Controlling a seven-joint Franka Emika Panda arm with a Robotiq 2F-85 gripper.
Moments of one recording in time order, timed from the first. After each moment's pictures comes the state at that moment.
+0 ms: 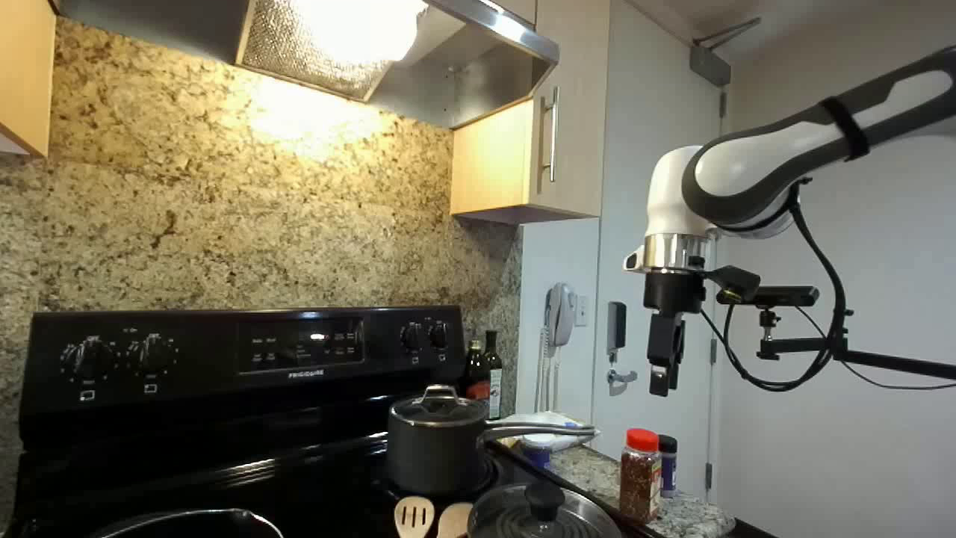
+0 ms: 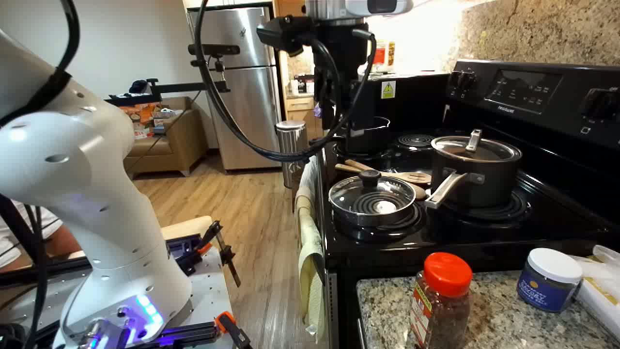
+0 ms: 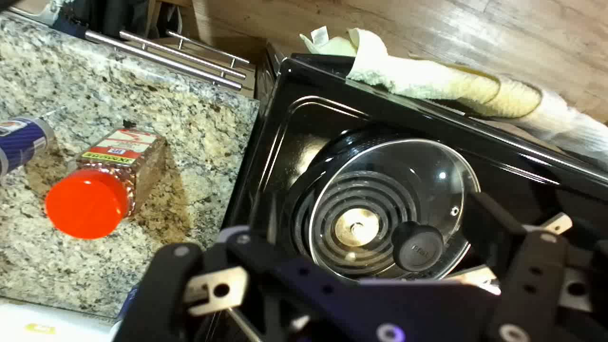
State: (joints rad) arm -0.09 -0.54 -0.29 -2.50 -0.03 1.99 -0.21
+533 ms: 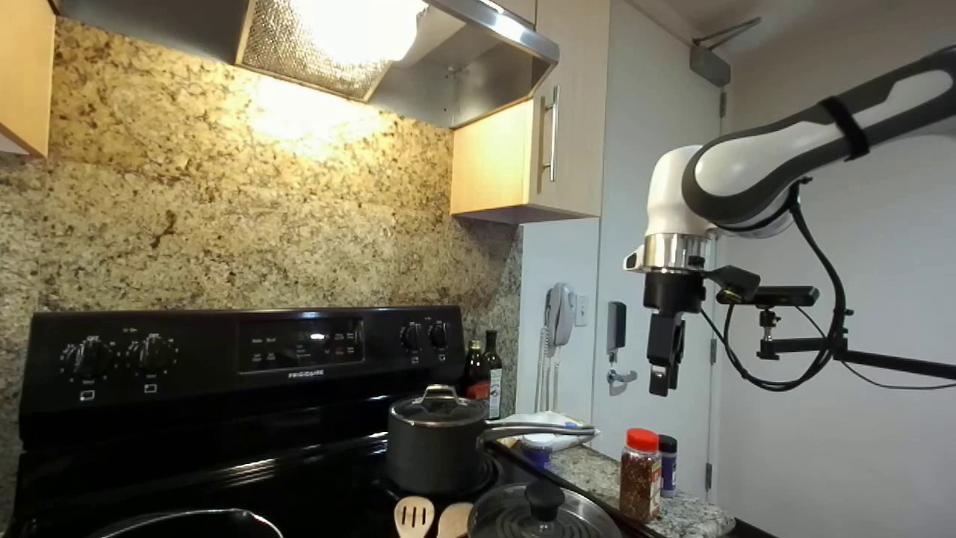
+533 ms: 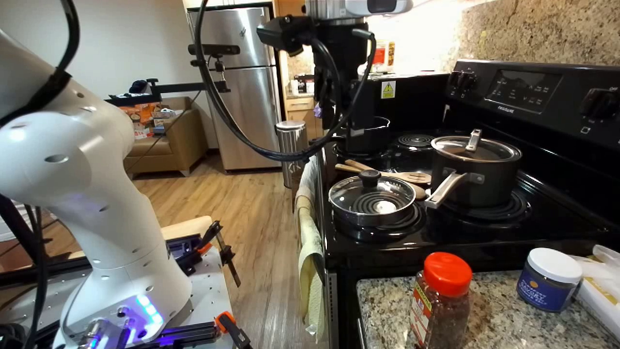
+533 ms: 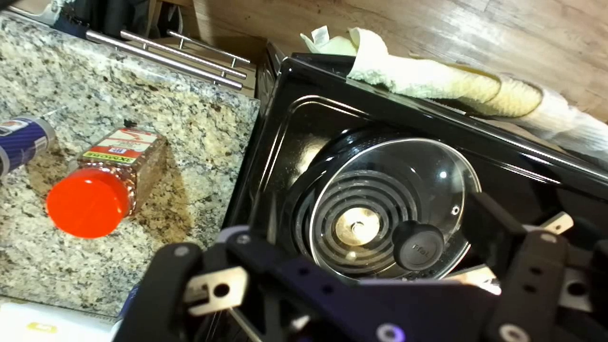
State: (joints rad) arm -0.09 -0.54 -0.28 -2.50 -0.03 2.00 -0.21
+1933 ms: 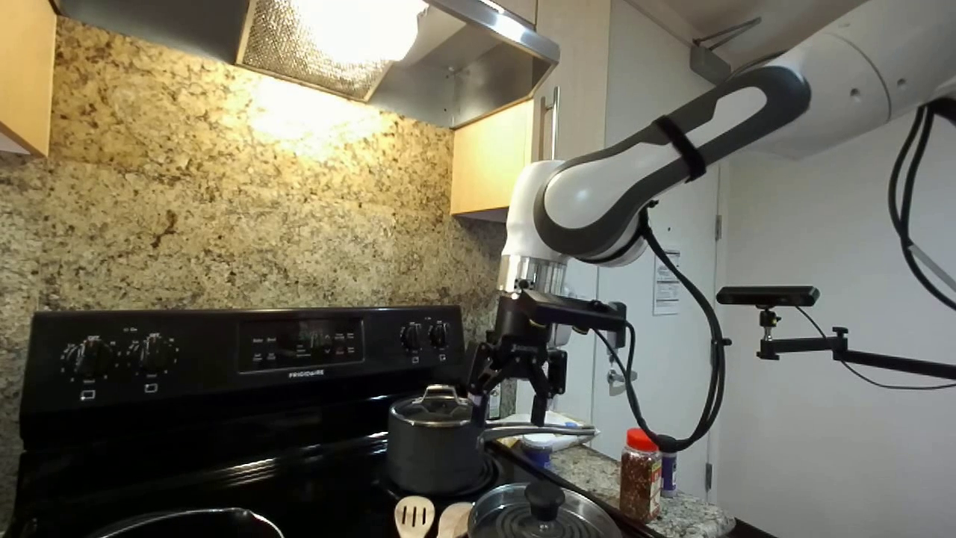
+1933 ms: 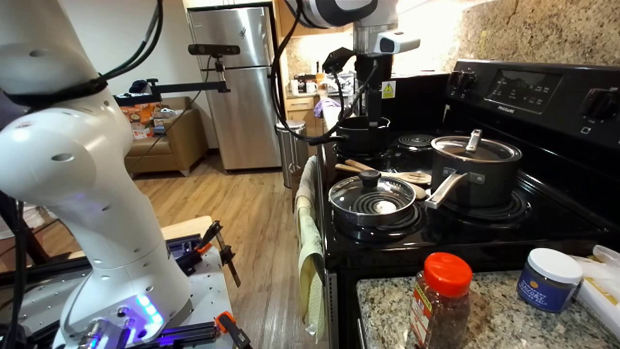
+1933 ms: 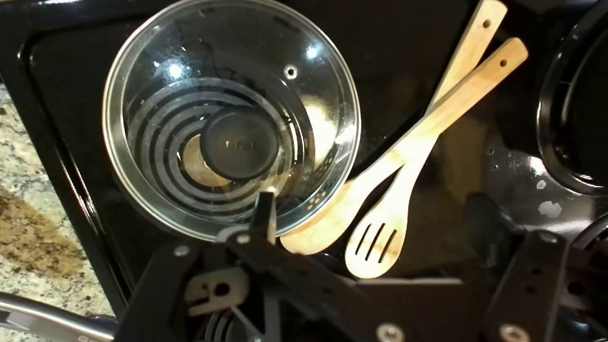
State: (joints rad) arm -0.05 -0.06 0.03 -2.18 0.12 2.21 0.54
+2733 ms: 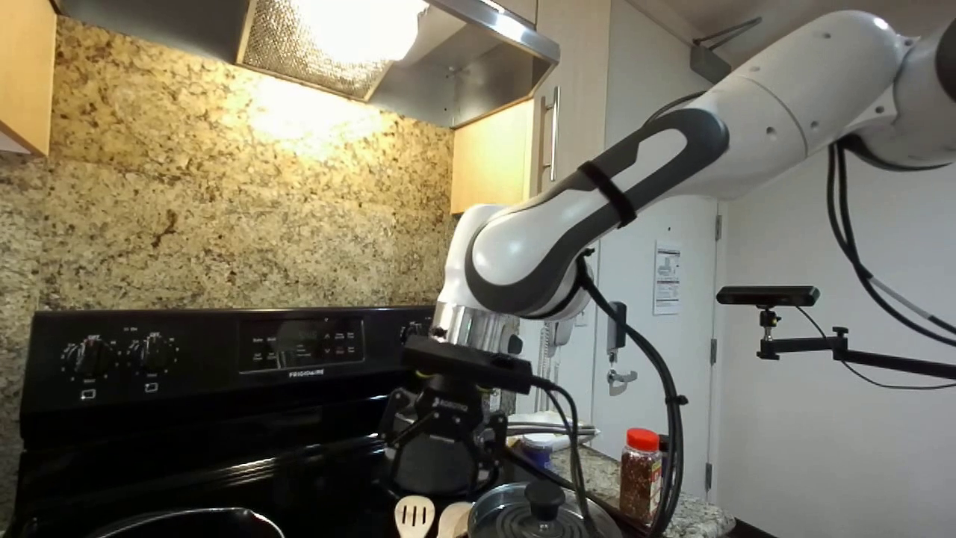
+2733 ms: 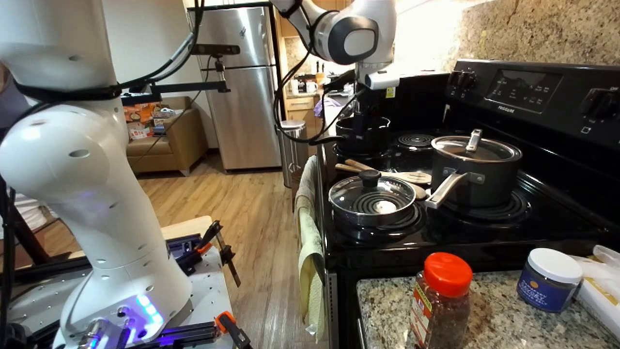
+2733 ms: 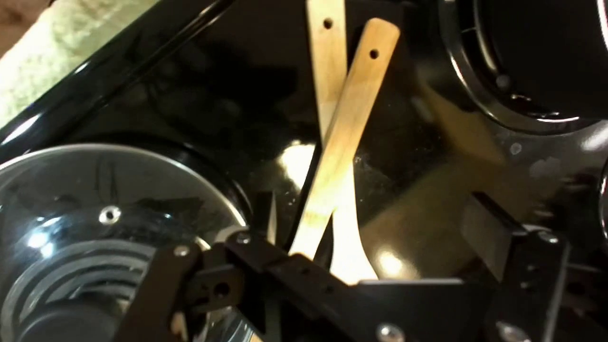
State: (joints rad) arm 0.07 0.19 0.04 -2.05 0.22 2.36 1.08
